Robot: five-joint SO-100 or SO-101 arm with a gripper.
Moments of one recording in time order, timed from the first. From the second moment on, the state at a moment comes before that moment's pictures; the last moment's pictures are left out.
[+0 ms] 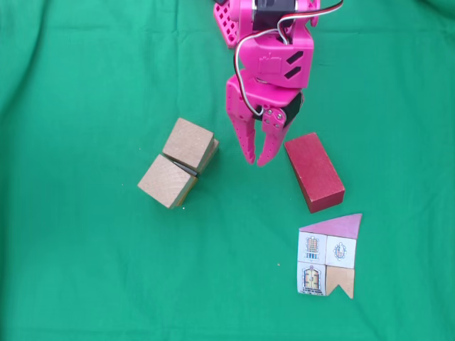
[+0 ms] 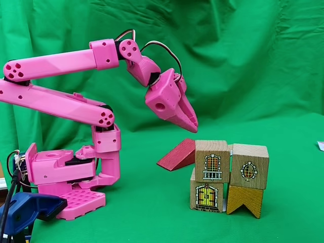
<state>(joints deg) -1.3 150.6 150.6 44.0 -59.7</state>
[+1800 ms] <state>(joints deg) -23.6 156.0 163.6 36.7 -103.5</state>
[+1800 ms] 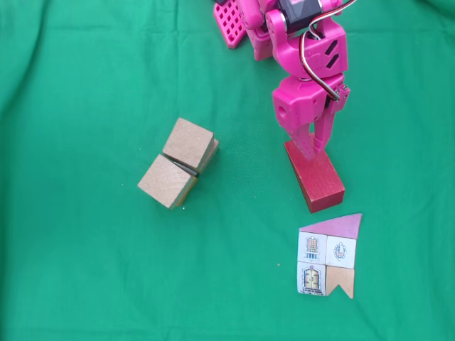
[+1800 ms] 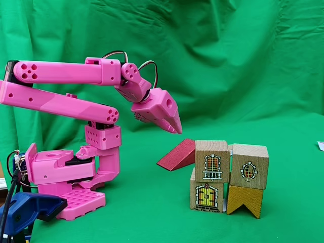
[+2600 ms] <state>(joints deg) -17.1 156.0 163.6 36.7 -103.9</state>
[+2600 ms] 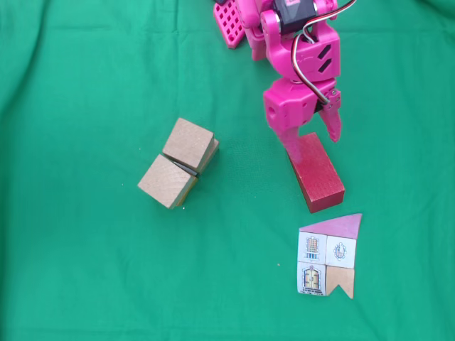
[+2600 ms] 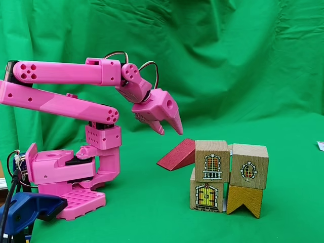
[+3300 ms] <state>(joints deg) -13.9 148.5 162.6 36.6 -103.9</state>
